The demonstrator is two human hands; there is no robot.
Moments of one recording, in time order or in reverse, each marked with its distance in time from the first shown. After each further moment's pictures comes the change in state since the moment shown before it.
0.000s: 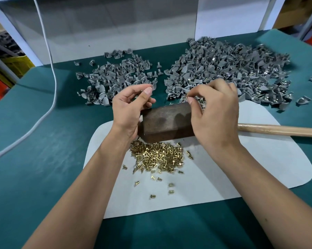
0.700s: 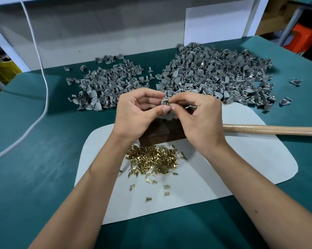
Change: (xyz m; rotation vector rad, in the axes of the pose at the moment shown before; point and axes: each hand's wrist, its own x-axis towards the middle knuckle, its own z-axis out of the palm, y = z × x) left_hand -0.015 0.019 0.018 0.210 -0.317 0.137; right_hand -0.001 0.000 0.007 0.477 -0.061 0.000
